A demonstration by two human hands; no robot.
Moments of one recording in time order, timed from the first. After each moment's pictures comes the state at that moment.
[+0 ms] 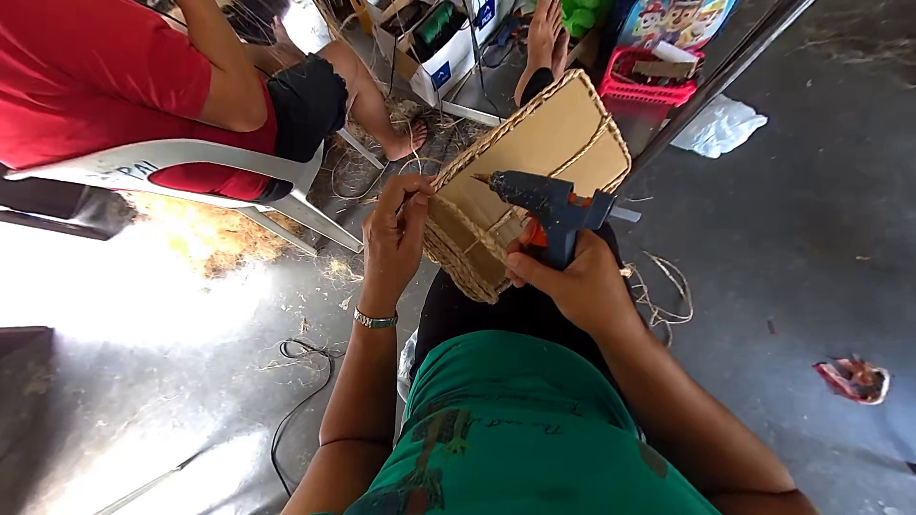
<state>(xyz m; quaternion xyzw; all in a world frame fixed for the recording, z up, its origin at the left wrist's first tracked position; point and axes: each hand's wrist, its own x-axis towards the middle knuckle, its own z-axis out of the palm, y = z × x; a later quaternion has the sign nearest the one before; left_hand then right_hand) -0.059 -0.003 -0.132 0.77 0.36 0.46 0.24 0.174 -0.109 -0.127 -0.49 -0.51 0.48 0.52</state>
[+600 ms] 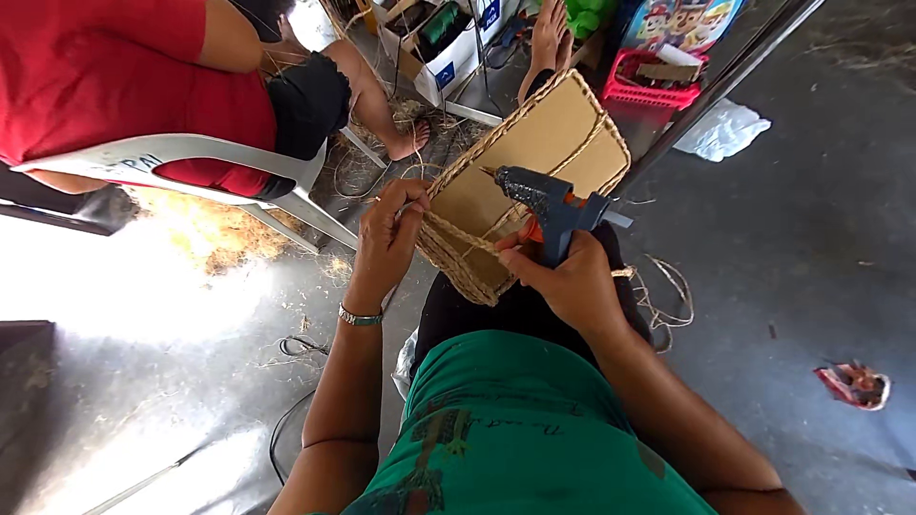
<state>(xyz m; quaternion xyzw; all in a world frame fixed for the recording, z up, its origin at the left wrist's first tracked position) -0.080 0.004 -0.129 0.81 0.34 0.40 0.26 0.165 -0.105 -0.134 -0.52 -0.52 0.42 0.53</state>
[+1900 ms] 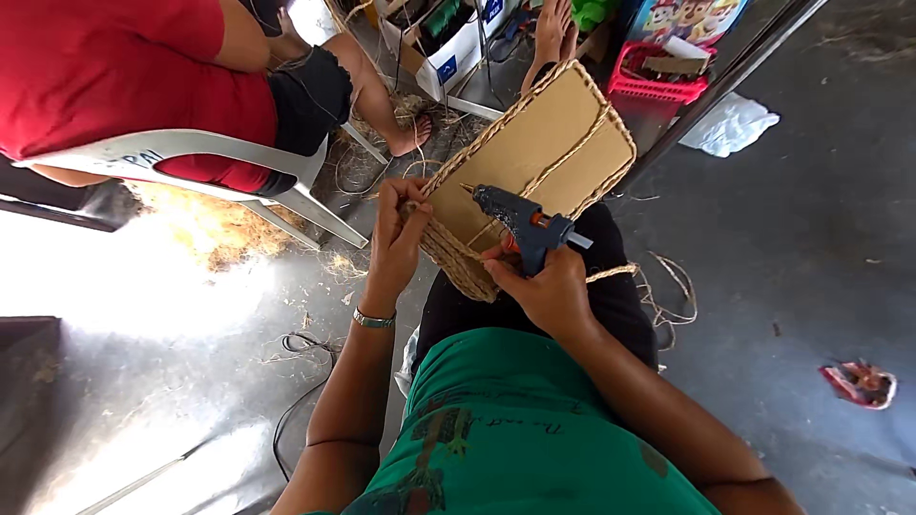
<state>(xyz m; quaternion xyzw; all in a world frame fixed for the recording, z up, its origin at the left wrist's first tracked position) -0.069 -0.004 -0.148 0.69 0.36 0.47 0.40 0.143 -0.107 -0.160 -0.54 -0.57 0.34 0.52</state>
